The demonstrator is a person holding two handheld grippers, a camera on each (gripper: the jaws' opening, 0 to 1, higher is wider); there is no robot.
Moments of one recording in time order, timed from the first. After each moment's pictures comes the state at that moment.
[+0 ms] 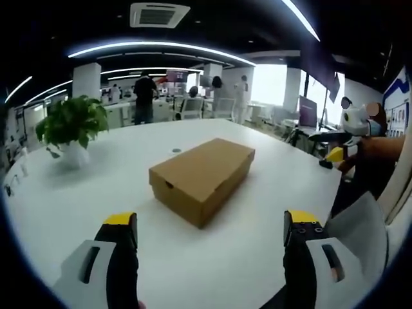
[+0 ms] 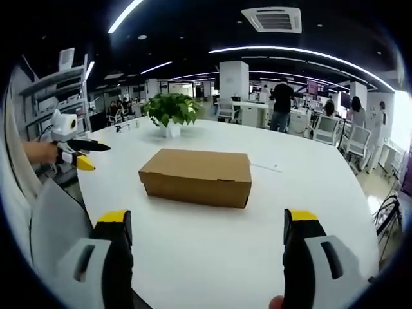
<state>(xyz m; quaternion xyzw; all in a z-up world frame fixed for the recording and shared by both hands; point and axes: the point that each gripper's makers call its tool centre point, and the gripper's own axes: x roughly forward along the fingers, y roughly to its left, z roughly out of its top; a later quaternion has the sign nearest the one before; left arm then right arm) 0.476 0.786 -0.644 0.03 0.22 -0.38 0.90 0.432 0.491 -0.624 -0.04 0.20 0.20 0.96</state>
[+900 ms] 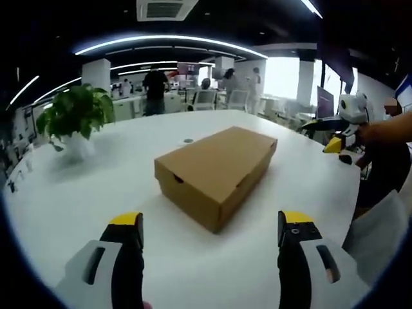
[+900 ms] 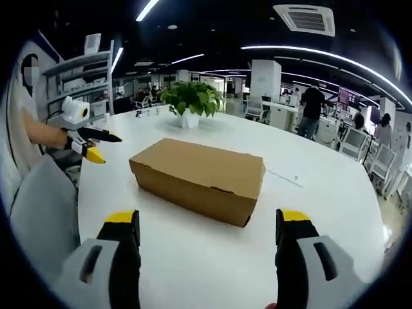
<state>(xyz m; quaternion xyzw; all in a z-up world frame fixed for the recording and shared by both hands) 0.519 0.771 -0.688 0.05 0.24 -0.33 0.91 0.511 0.492 -0.661 -0.08 0.21 0.30 0.93</state>
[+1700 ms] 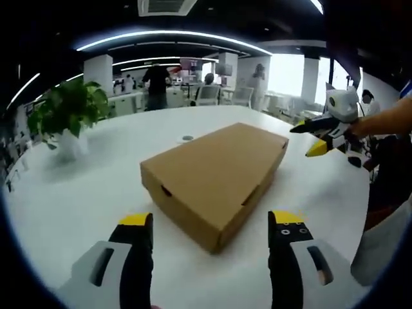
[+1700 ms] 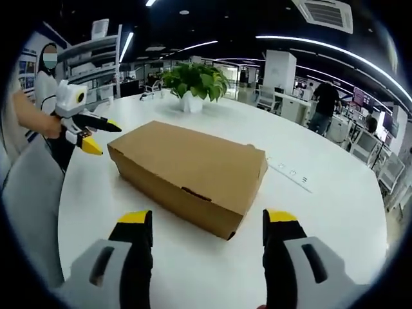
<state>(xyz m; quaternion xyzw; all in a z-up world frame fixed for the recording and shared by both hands) 0.557 0.738 -0.707 0.05 0.25 -0.32 0.91 0.577 0.487 -0.697 -0.12 0.24 0.33 0.91</state>
